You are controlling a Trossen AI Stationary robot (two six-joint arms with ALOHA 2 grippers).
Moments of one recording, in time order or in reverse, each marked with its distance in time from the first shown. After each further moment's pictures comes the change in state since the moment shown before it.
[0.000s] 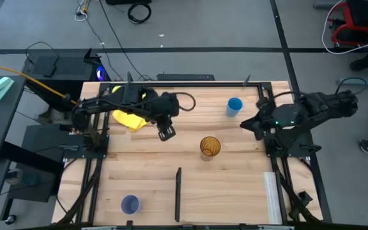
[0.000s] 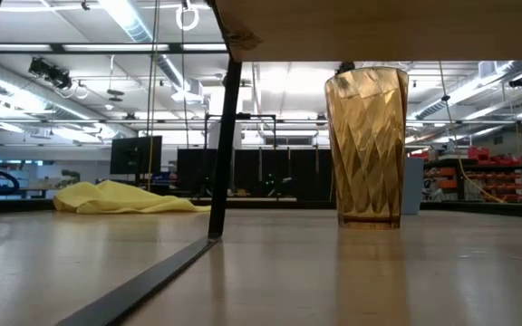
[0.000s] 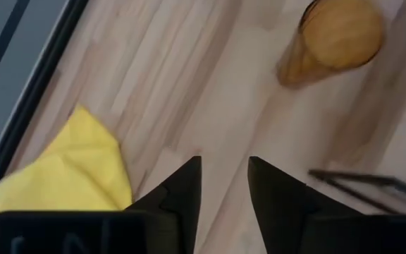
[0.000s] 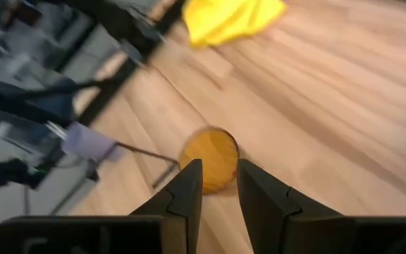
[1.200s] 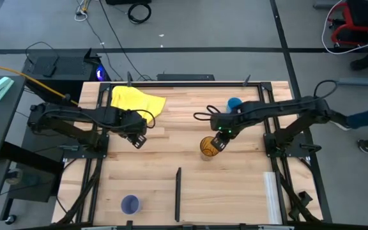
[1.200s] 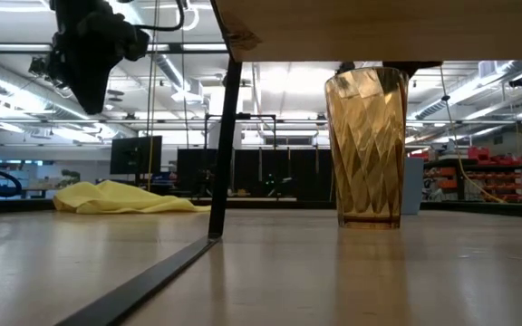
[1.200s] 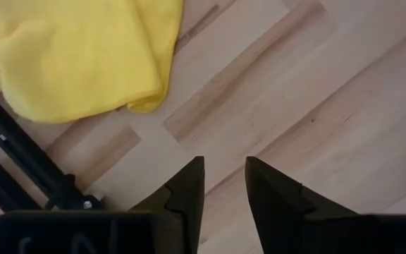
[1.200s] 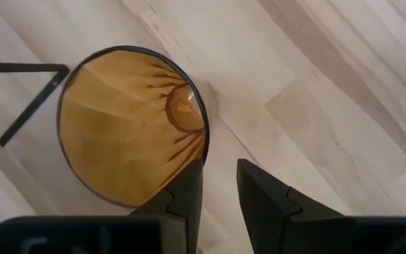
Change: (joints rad) left arm -0.011 -0.571 -1.152 0.324 0.015 -0.460; right arm -0.272 0.565 0.090 -0.071 -0.398 -0.245
